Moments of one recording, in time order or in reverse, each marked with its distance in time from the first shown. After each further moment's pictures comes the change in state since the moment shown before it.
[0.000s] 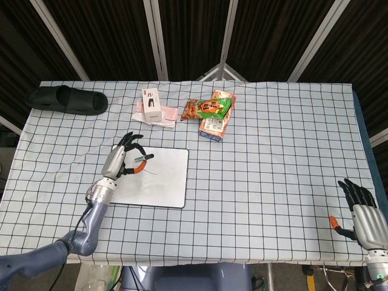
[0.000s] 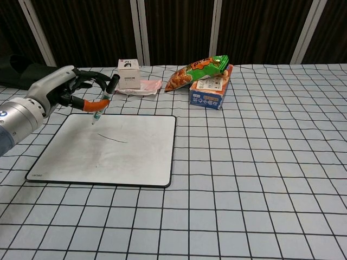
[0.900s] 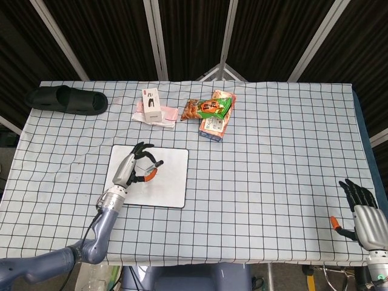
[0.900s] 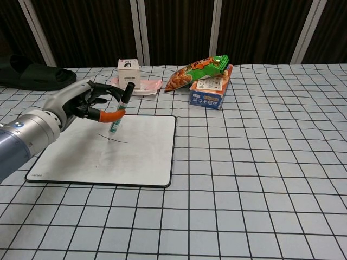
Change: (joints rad) left arm 0.007 -0.045 -0.009 -0.107 -0.101 -0.026 0.075; right arm -0.004 0.004 0.000 0.001 0.000 0.003 0.010
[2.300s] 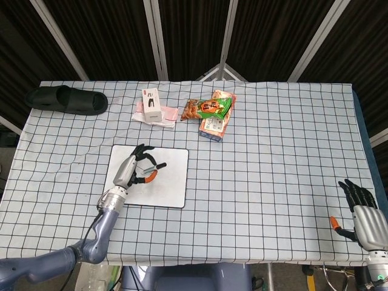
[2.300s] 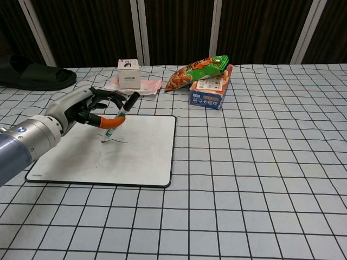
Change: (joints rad) left arm 0.001 -0.008 0.015 0.030 0.003 -0.019 0.019; right arm -0.001 0.000 0.000 -0.003 -0.002 0.002 -0.007
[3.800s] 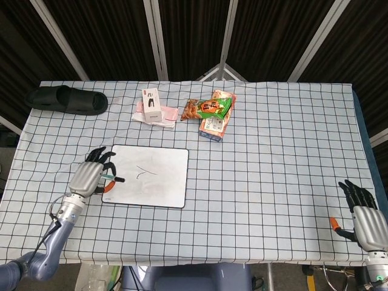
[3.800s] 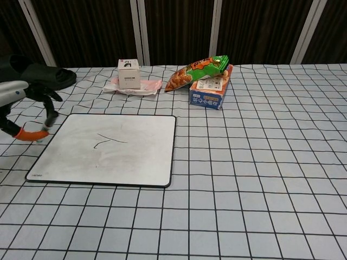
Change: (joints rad) left arm 0.133 0.385 0.172 -0.236 0.086 0.086 0.512; right arm -0.005 -0.005 0.000 -0.009 0.008 0.003 -0.022
